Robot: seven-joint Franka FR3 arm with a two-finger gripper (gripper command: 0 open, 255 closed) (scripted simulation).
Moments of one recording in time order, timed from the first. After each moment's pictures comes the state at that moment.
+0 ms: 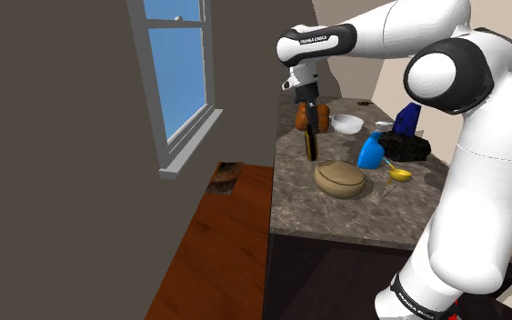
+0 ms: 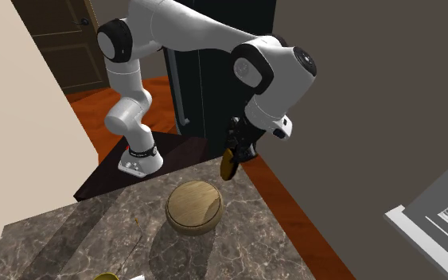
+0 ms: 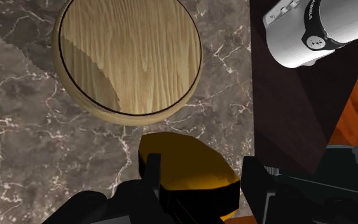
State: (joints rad) arm 0.01 0.17 -0.38 -1.60 -0.06 1.32 -1.00
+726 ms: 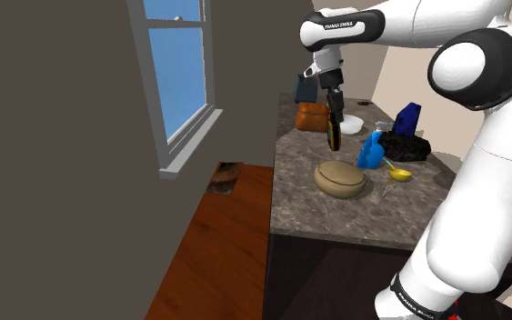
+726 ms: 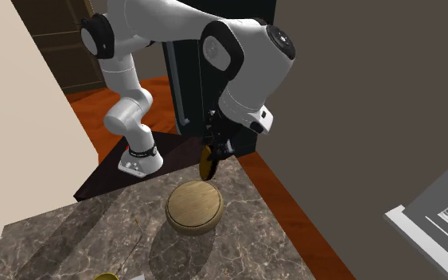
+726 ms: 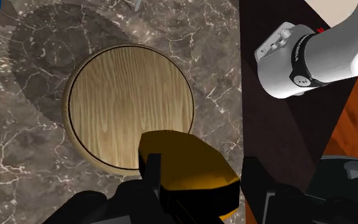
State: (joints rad) arm -0.03 0.07 -0.43 -1.61 -0.14 1.25 -1.10
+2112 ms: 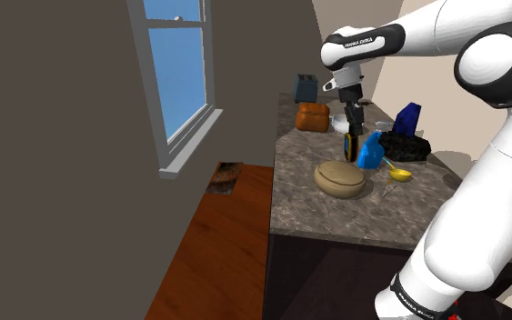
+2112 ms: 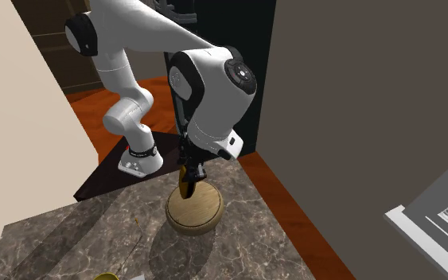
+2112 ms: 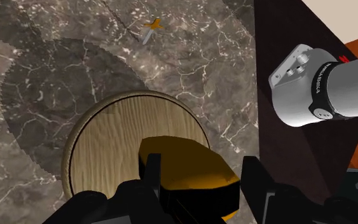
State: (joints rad) arm -0.08 -0.04 -0.48 -1.84 -0.22 1.40 -1.18
